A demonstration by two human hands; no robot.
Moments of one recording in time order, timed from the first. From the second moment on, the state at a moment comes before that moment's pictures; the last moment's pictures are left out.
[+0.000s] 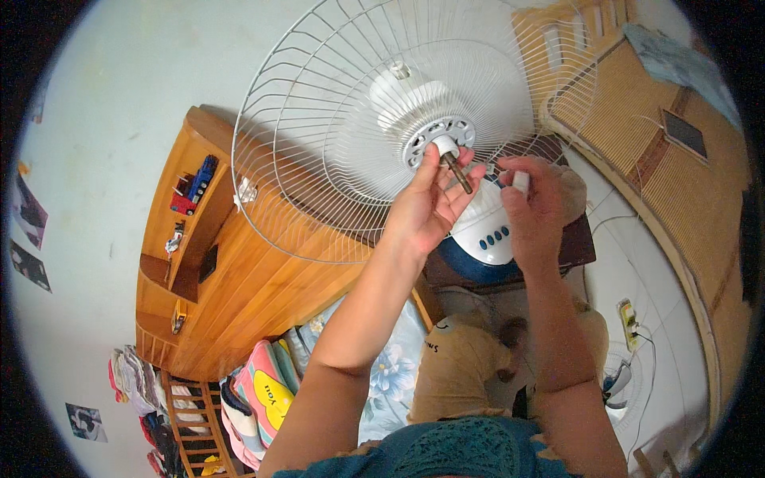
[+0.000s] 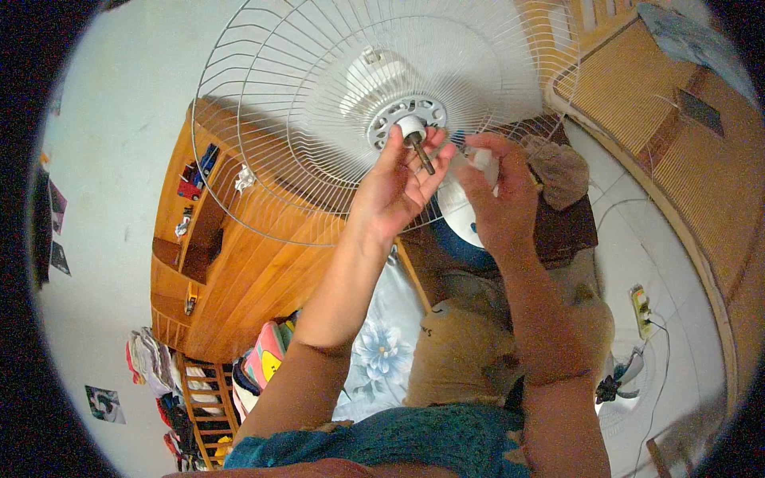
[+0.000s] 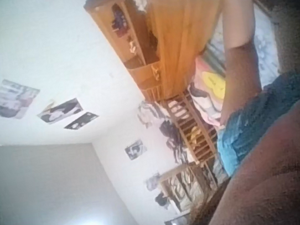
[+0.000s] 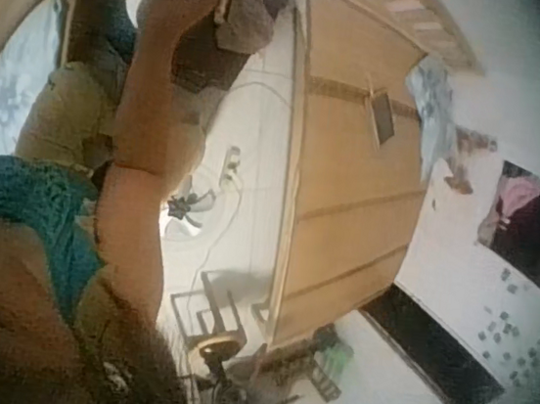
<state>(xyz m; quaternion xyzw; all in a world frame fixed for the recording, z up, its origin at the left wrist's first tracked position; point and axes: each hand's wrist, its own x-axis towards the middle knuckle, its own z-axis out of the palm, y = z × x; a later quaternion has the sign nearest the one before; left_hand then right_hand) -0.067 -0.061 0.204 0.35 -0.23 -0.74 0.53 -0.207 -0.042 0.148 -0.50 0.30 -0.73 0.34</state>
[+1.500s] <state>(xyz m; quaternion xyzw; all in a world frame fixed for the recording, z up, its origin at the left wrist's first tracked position) -0.052 -0.064 0.197 0.34 -0.29 -0.73 0.51 -0.142 -0.052 0.167 -0.59 0.45 -0.67 0.03</state>
